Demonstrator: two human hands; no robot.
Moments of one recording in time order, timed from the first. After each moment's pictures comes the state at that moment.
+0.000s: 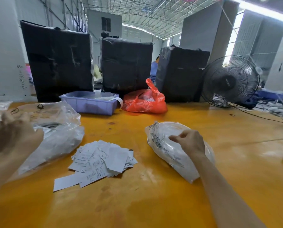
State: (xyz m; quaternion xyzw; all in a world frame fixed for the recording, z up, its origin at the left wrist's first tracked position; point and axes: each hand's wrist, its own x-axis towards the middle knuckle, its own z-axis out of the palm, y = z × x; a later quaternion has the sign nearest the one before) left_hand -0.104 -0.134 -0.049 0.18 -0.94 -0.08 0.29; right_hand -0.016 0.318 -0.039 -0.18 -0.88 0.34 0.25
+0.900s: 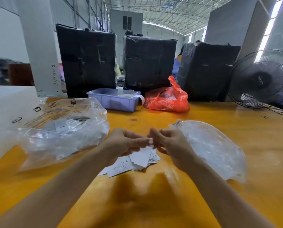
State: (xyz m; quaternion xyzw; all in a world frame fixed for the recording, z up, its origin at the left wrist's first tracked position) left_hand 0.013 0.029 -0.011 -0.10 -0.77 -0.62 -0.11; right_hand 0.023 0.198 -0.019 0.09 -0.74 0.66 0.02
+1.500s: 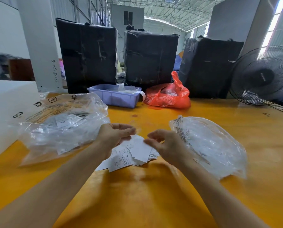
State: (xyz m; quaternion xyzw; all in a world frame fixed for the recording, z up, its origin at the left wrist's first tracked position) left_hand -0.005 0.020 -0.026 0.00 -0.69 -0.72 -0.01; right_hand 0.014 0.194 -0.041 0.12 -0.90 0.38 0.17
